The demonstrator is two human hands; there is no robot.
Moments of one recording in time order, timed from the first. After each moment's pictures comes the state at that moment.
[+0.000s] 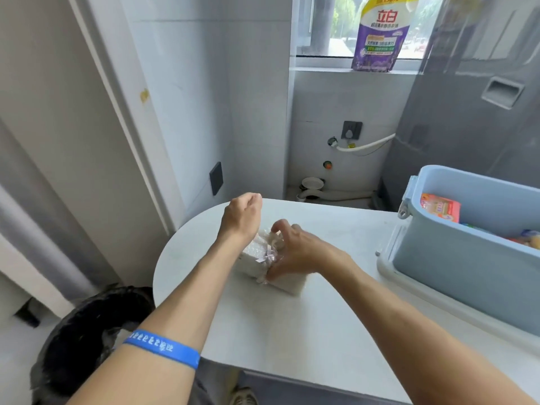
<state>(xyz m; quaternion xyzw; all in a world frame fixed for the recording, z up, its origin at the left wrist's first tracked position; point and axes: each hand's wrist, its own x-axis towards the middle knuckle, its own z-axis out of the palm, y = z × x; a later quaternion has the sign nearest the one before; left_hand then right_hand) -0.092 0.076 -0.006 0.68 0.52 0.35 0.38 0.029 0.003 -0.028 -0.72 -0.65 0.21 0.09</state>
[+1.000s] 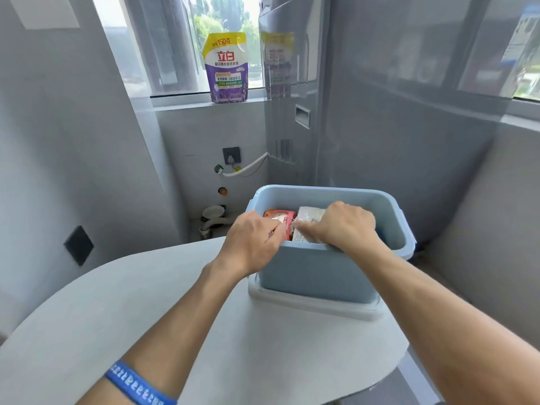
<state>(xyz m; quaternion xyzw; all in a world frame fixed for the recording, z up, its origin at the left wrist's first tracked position) 0.135 -0.037 0.030 0.95 0.18 0.22 0.15 0.265 -0.153 0.063 -0.96 -0.27 0.04 0.09</state>
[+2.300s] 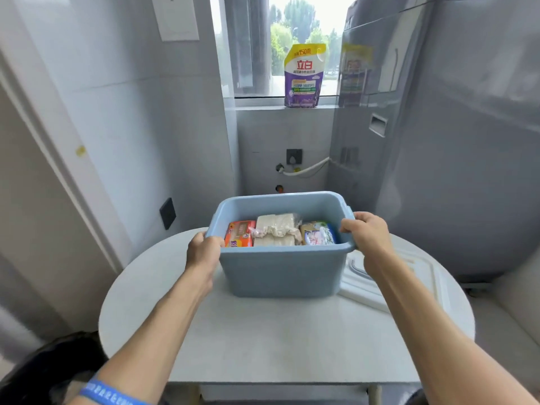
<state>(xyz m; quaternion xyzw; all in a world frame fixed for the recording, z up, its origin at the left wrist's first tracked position) -0.047 0.004 0.016 0.51 0.58 0.38 0.52 0.195 -0.129 0.038 -0.70 -0.23 0.23 0.63</state>
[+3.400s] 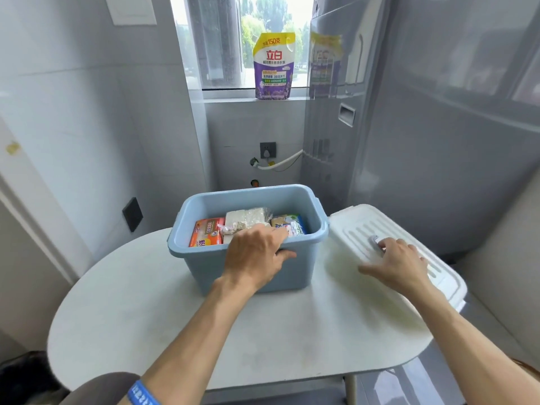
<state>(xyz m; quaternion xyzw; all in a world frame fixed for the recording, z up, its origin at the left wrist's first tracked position) 0.046 -0.065 0.017 0.93 0.25 0.27 -0.09 0.280 -0.218 -0.034 -0.93 -0.30 0.03 0.20</state>
